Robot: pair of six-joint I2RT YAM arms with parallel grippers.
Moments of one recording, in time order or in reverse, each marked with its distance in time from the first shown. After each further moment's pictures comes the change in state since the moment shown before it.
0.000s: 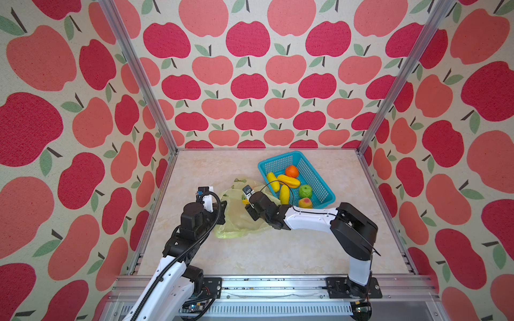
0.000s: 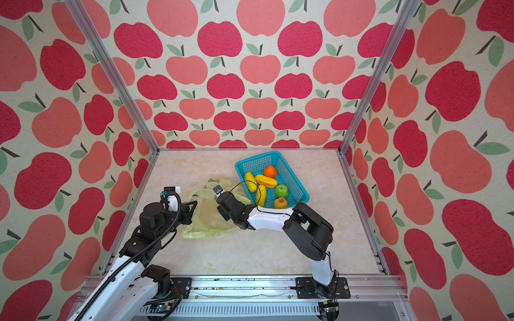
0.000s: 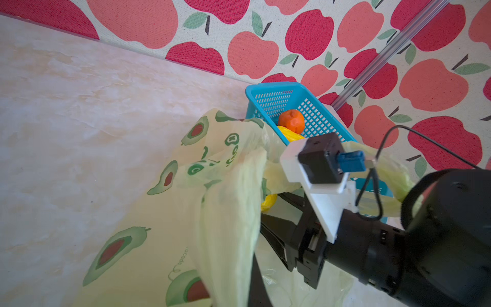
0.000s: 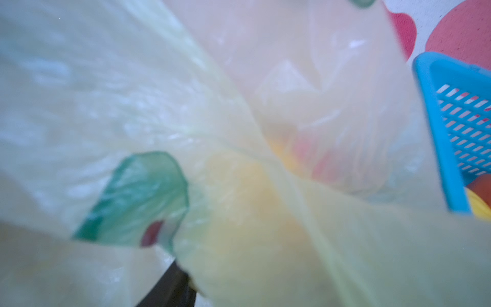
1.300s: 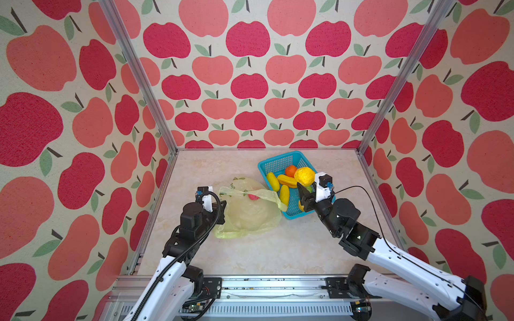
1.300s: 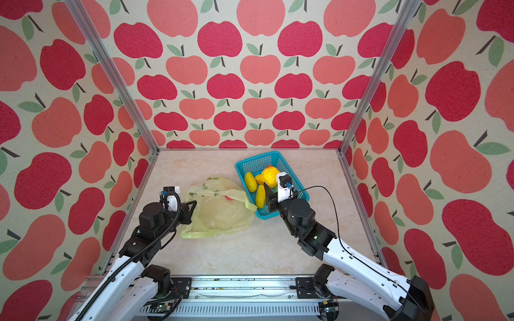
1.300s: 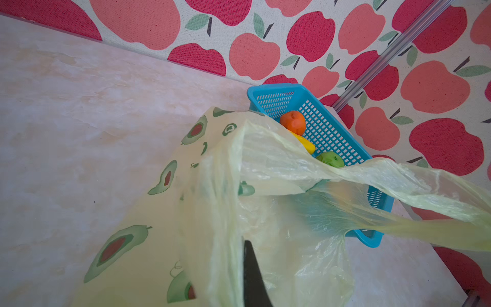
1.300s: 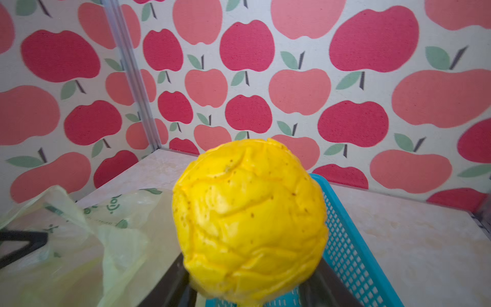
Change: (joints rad) left arm 0.008 -0.002 0.000 0.000 0.000 0.000; right arm -0.224 -0.978 -0.499 0.106 0.134 0.057
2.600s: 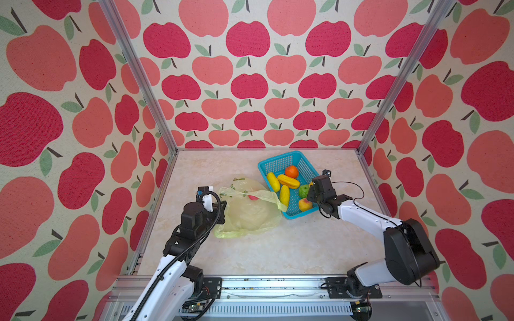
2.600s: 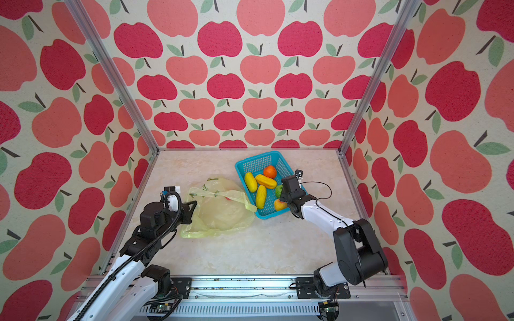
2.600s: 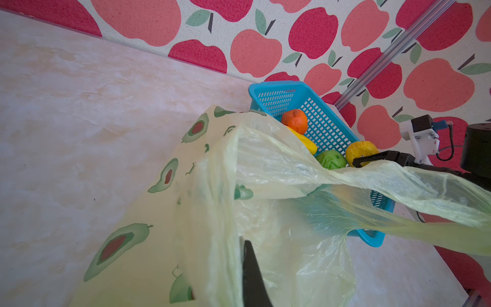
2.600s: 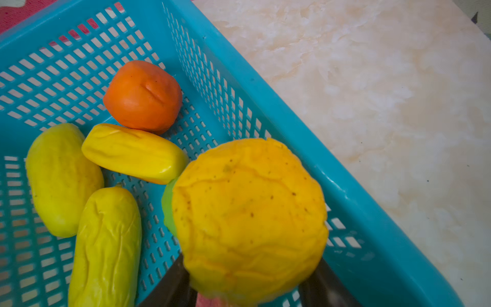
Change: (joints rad) left arm 0.000 0.014 0.000 0.000 0.001 0.000; right arm -0.381 0.617 0.191 -0.354 -0.106 0.412
